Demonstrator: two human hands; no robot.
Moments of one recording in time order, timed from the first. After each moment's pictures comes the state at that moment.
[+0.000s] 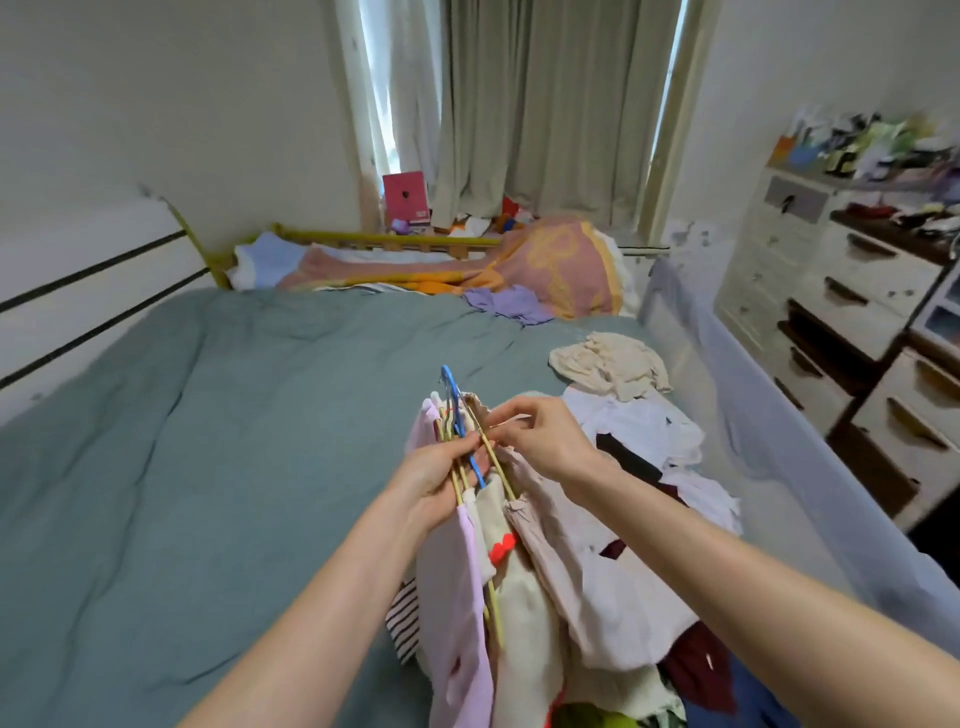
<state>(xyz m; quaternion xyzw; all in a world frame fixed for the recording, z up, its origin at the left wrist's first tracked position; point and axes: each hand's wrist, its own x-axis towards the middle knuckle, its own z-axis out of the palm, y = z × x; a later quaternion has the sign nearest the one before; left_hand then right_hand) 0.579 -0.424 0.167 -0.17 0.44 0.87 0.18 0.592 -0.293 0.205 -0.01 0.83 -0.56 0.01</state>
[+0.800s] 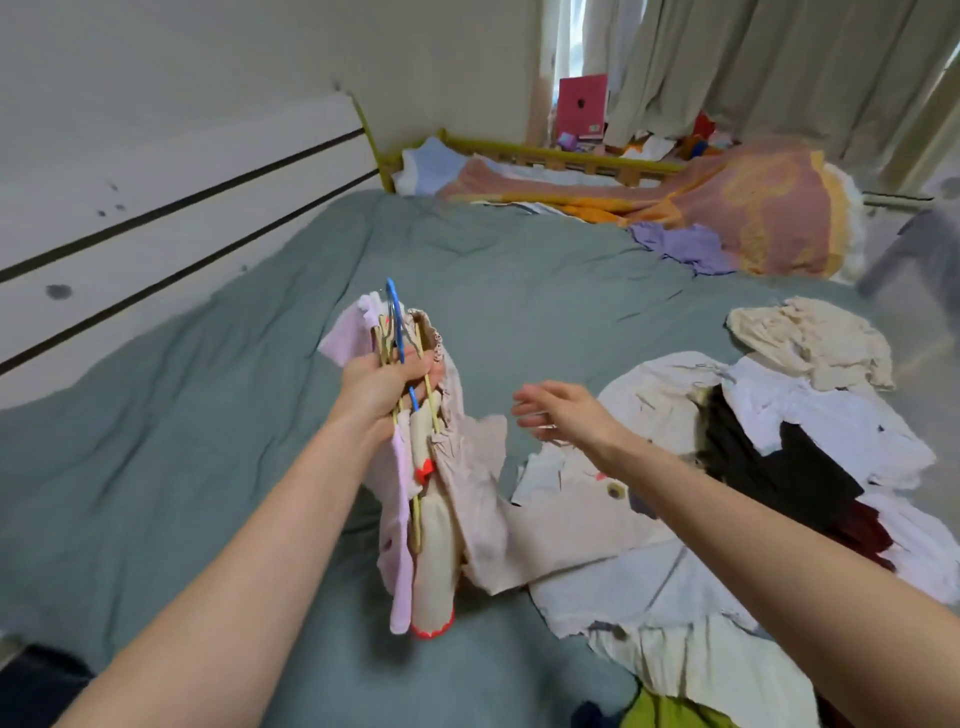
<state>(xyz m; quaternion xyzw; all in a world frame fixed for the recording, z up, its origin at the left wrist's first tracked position) 0.588 -0.638 0.158 -0.29 0.52 0.80 -0.12 0.531 -0.441 0.112 -0.08 0.76 -0.60 0.25</state>
